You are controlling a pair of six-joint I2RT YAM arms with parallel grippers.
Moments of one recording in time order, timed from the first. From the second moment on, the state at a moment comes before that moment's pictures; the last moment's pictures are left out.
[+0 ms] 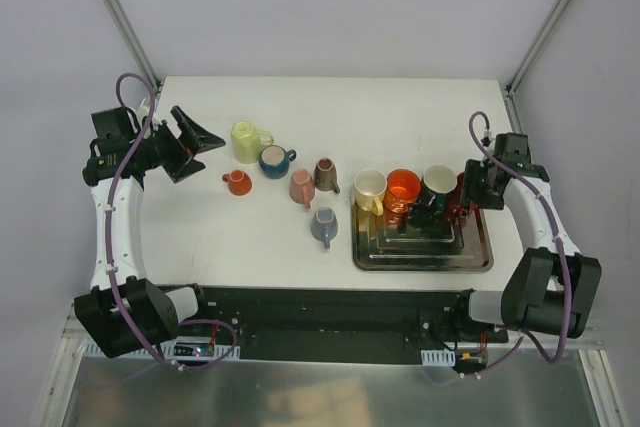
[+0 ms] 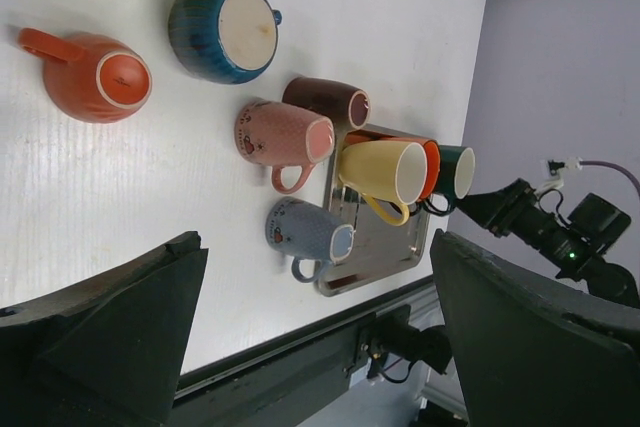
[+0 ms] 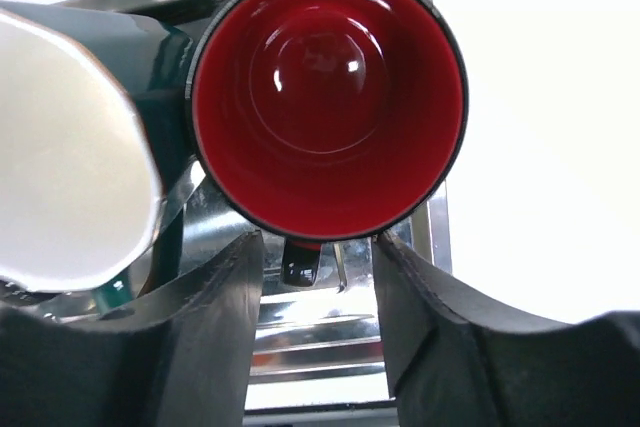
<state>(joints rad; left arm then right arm) 0.32 1.17 1.16 -0.74 0.80 -0.59 -0.14 1.32 0.94 -0.73 -0.04 0.03</state>
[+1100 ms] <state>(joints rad) 0.01 2.08 1.90 -0.88 0.40 -0.17 -0.15 1.24 1.12 -0.79 -0.26 0.12</state>
